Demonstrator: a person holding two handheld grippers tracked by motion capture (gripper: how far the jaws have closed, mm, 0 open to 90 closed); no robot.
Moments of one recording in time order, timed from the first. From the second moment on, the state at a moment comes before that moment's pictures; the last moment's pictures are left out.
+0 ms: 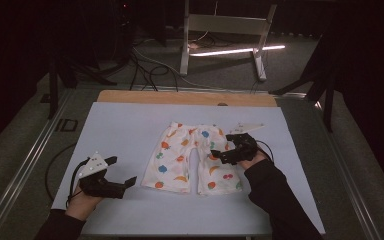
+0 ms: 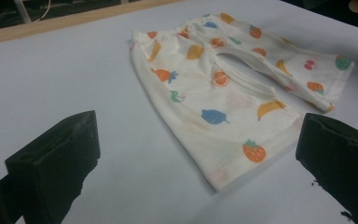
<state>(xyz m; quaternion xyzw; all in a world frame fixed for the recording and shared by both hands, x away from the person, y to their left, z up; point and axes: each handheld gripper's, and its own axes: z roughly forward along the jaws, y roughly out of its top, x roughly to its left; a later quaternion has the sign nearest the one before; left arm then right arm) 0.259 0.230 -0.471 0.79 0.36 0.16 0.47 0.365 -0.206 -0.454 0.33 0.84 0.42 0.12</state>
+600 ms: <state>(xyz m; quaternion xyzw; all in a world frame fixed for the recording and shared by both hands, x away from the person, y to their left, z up) 0.245 0.224 -0.478 0.80 0.34 0.16 0.47 0.295 -0.242 -0.477 0.33 0.83 0.43 0.12</state>
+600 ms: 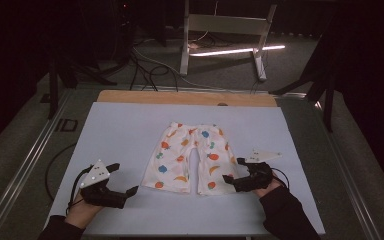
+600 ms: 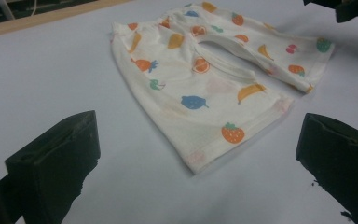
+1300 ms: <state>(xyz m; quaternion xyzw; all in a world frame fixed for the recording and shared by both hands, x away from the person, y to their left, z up) 0.238 0.223 -0.498 0.82 0.29 0.12 0.47 0.239 -0.282 -0.501 0.30 0.82 0.46 0.12</state>
